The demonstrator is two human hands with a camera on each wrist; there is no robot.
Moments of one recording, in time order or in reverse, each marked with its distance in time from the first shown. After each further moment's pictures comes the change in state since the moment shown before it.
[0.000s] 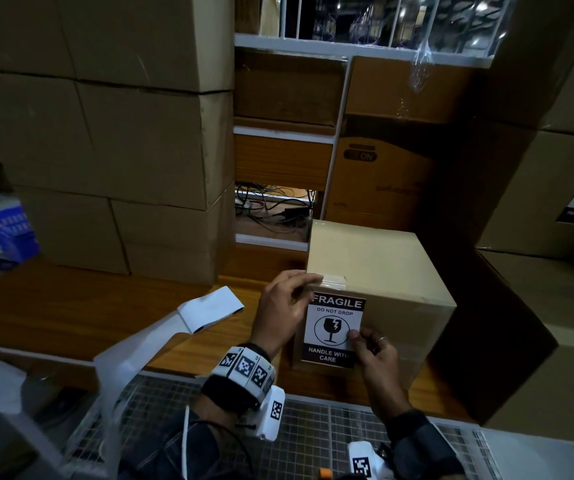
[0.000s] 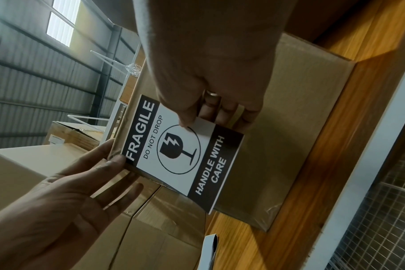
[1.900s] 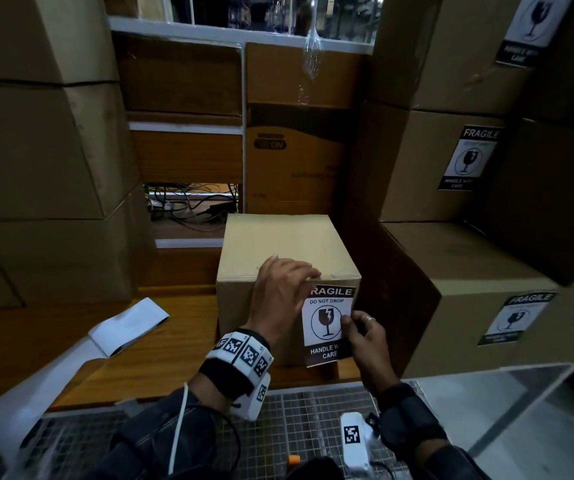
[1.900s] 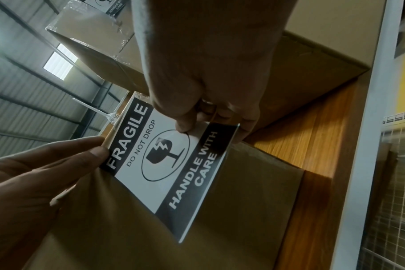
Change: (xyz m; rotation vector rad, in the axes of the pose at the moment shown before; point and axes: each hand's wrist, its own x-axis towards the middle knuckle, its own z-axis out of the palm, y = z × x) left_hand 0.026 0.060 0.113 0.380 -0.111 0.375; right_hand 0.004 -0.021 -0.108 -0.085 0.214 -0.032
